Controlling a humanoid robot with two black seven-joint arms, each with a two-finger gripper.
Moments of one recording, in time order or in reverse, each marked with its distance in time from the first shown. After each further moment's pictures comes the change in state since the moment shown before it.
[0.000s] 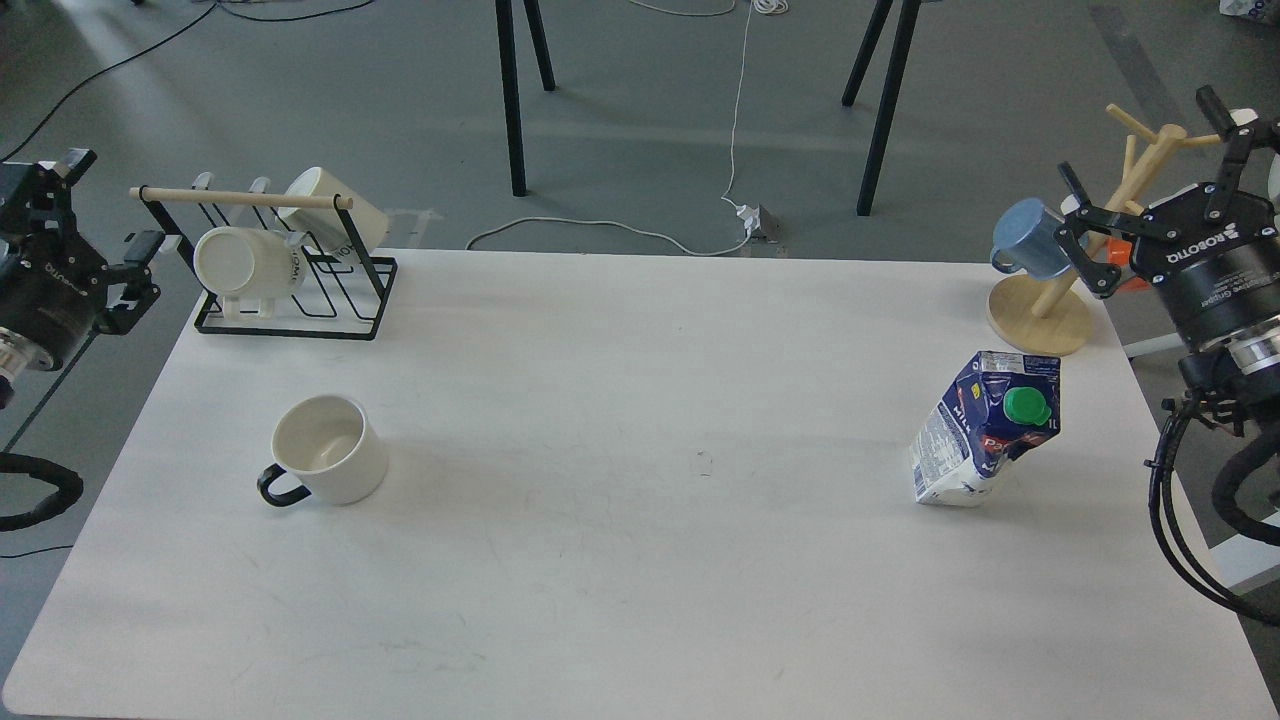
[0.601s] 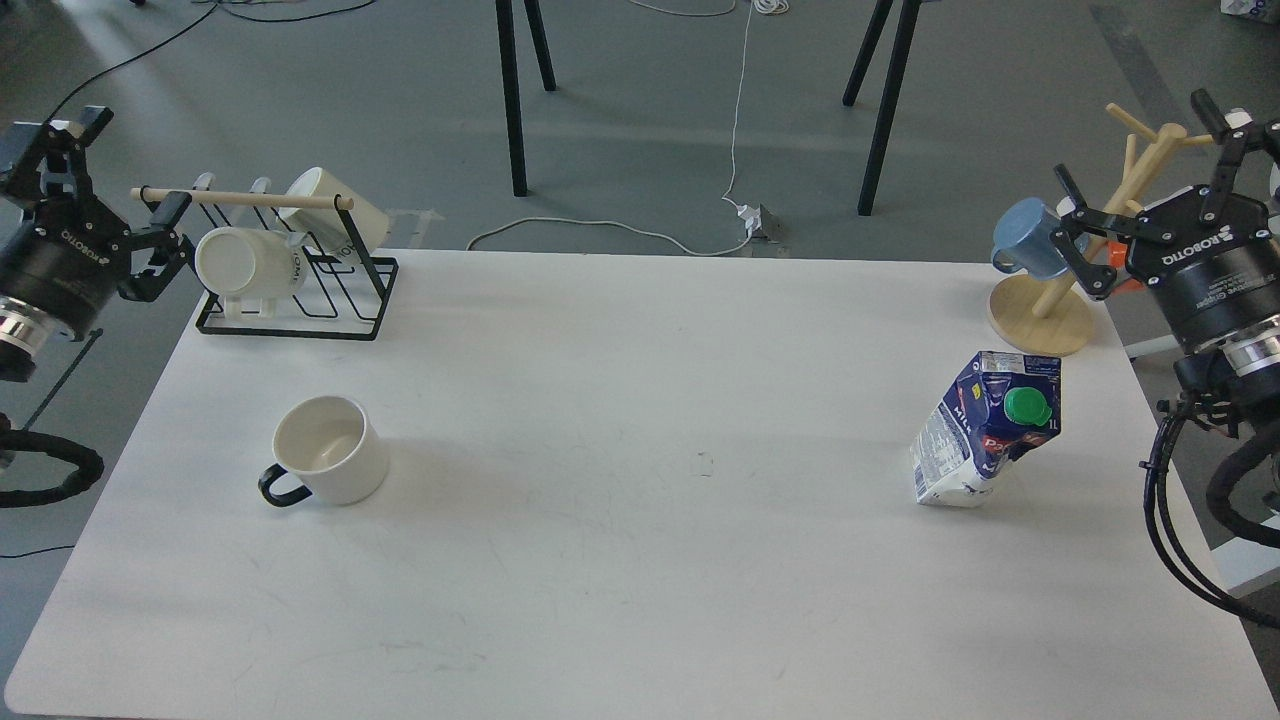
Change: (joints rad) left arm 0.013 -0.095 -0.024 -0.130 -0.205 0.000 0.000; right arm 0.003 0.003 -0.002 -0.004 0.001 0.000 -0.002
